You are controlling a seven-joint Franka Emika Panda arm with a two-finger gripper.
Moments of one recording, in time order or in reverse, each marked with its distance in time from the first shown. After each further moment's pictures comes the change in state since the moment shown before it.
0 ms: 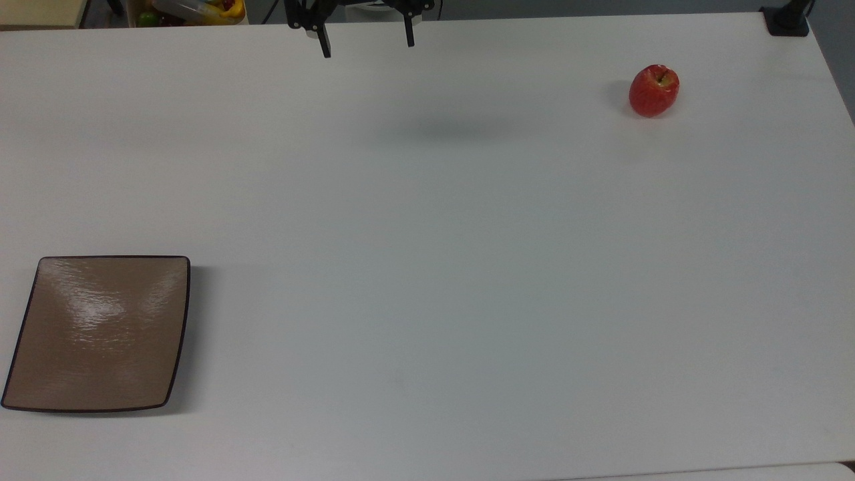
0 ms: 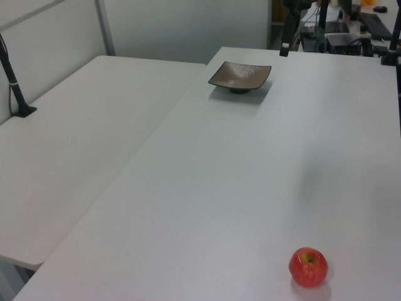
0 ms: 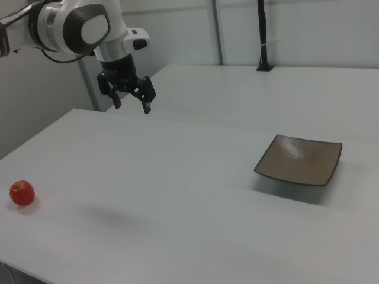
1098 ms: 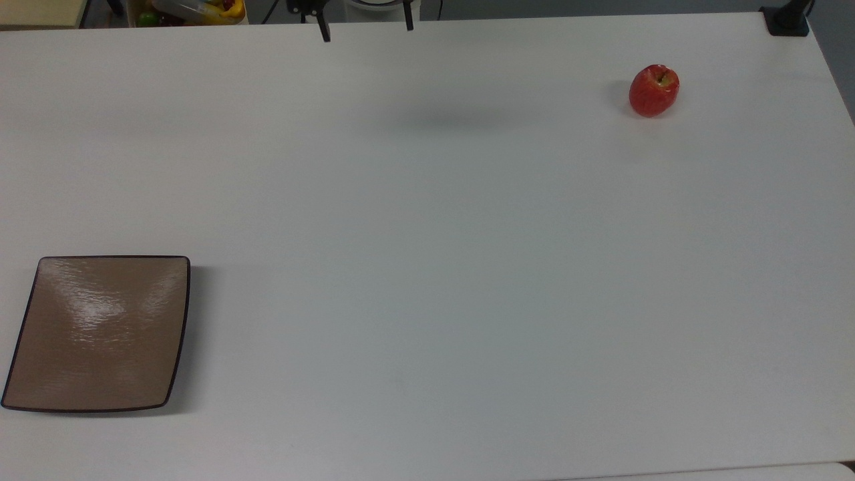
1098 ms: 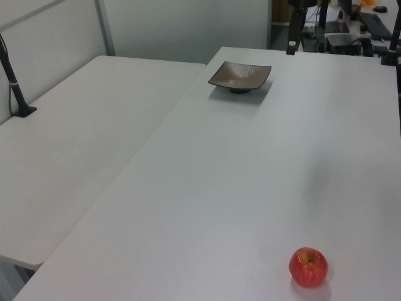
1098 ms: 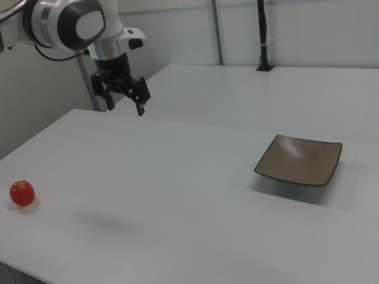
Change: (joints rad) arm -0.007 -0.025 0.010 0.001 0.000 -0.076 0.001
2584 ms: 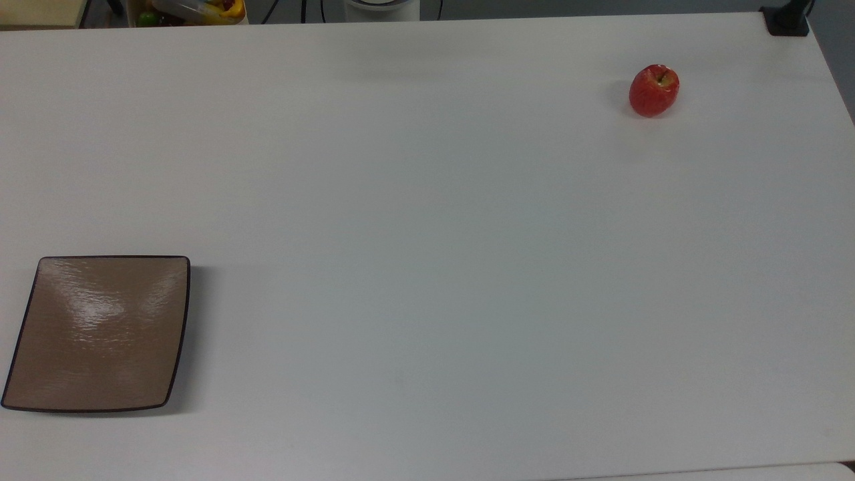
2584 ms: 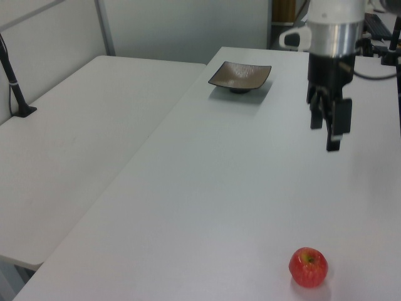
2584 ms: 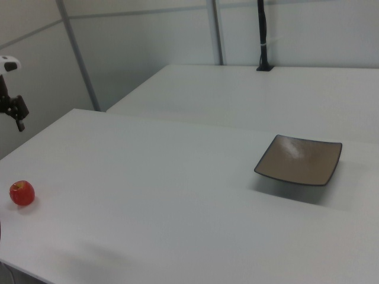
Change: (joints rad) arm 0.353 0.075 0.318 0.012 0.000 -0.003 0.295
